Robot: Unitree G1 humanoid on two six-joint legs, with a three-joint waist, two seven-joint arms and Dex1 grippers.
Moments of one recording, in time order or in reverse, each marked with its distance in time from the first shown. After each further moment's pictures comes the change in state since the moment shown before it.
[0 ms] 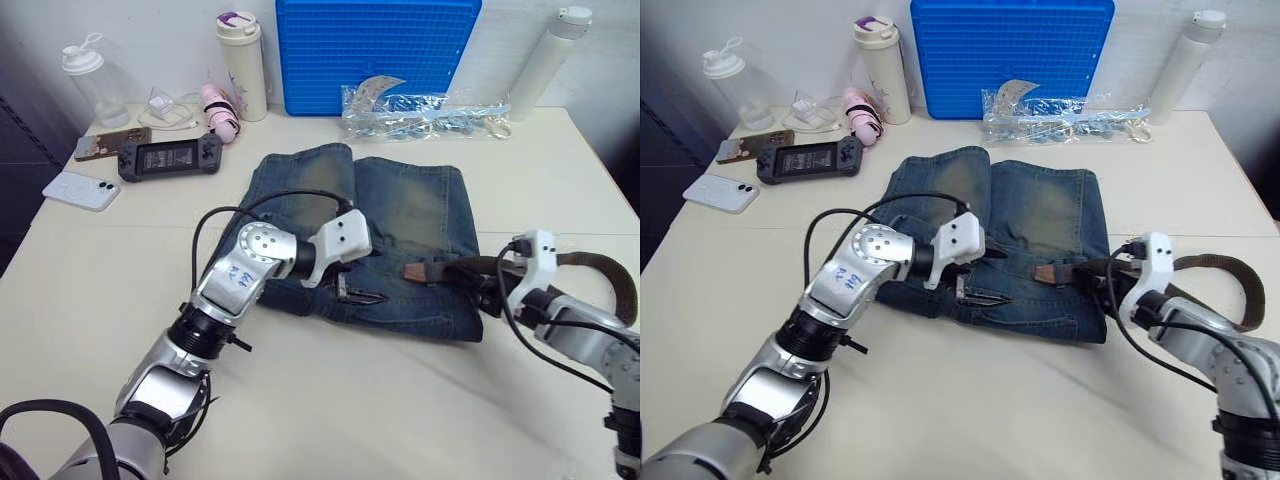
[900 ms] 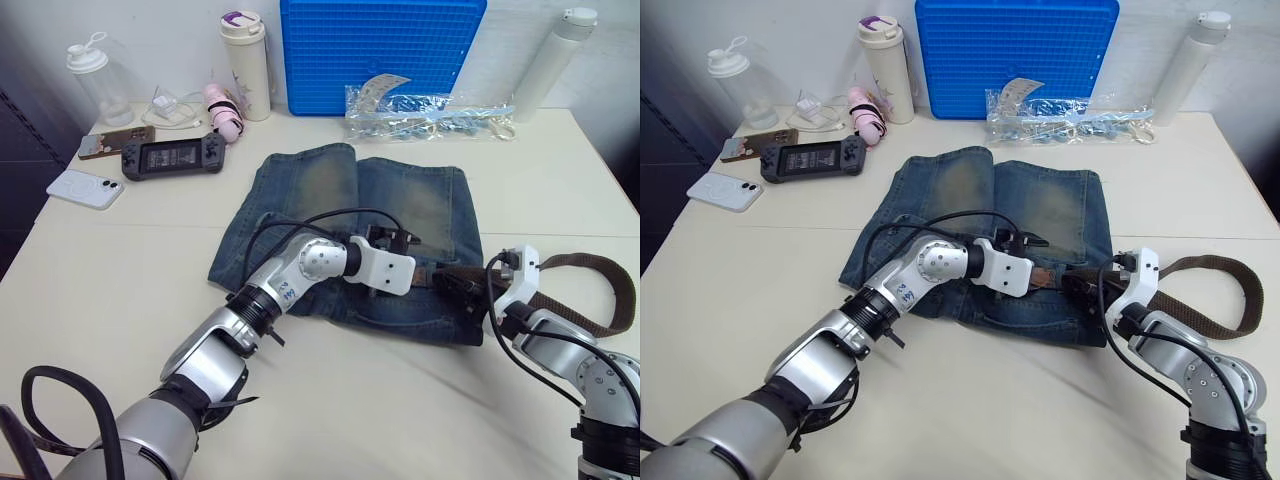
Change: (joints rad) left arm -0.214 -0.120 -0.127 0.595 0.473 -0.840 0.300; right arm 0.042 0.124 -0.065 -0.027 0.013 0.010 -0.061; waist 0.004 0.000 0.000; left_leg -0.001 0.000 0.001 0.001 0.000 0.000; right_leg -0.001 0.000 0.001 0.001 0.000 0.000
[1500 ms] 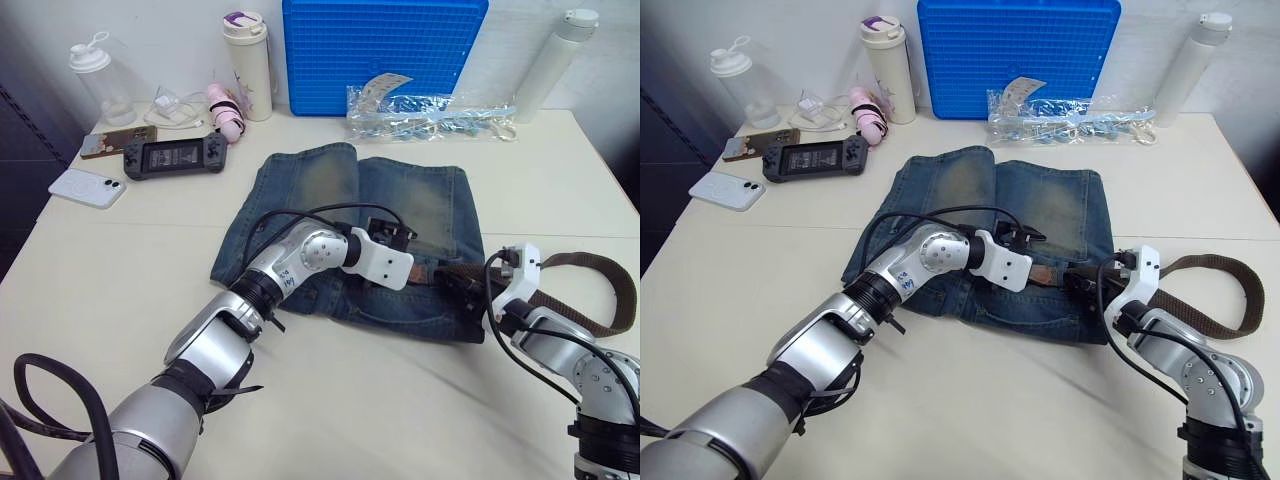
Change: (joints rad) left arm -0.043 -0.049 -0.001 0.136 0.052 -0.156 0.062; right arm -0.018 0.020 0.000 0.007 -0.040 -0.007 0.005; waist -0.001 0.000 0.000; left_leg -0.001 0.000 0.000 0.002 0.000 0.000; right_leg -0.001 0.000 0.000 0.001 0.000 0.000
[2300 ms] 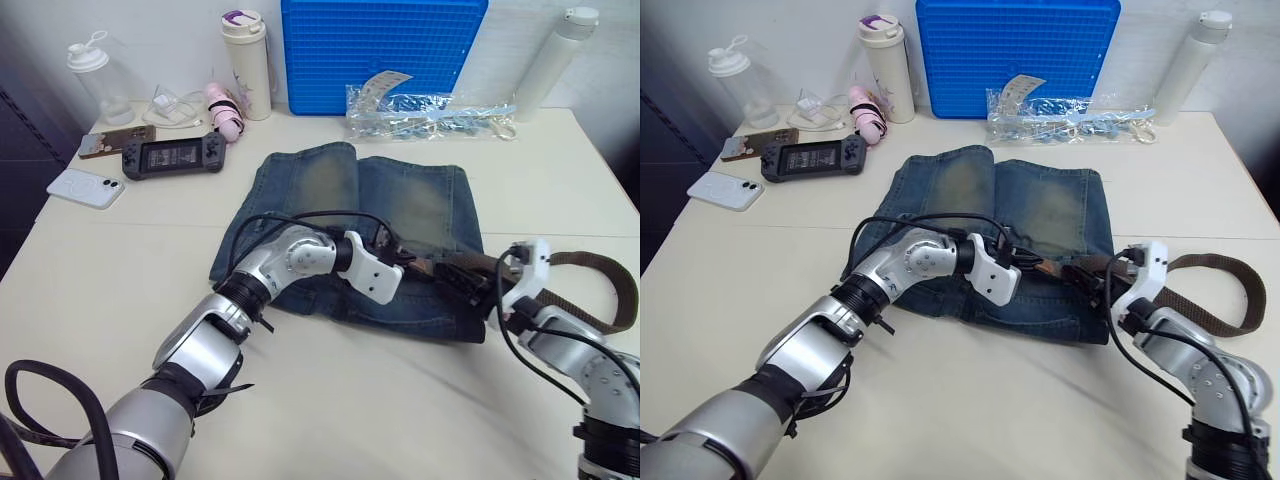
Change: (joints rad) left arm 0.003 0.107 0.068 -0.087 -0.104 -0.195 -0.076; right arm 0.130 -0.364 0.062 -0.417 -0.217 -0.141 0.444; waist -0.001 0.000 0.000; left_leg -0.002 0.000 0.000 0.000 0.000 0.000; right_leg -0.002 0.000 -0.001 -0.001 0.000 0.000
